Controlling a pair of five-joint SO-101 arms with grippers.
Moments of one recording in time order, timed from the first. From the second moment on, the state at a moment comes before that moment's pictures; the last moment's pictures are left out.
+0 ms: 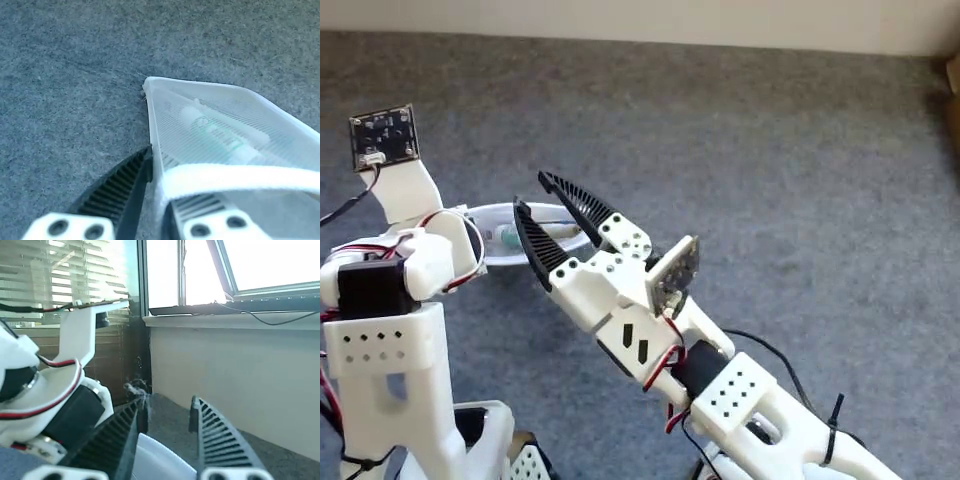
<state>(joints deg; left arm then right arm) -12.6 -44.5 23.0 85.4 15.7 -50.0 -52.0 66.7 -23.9 -1.5</state>
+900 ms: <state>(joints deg) -12.6 -44.5 23.0 85.4 15.7 -43.7 -70.8 67.2 15.4 -1.5</state>
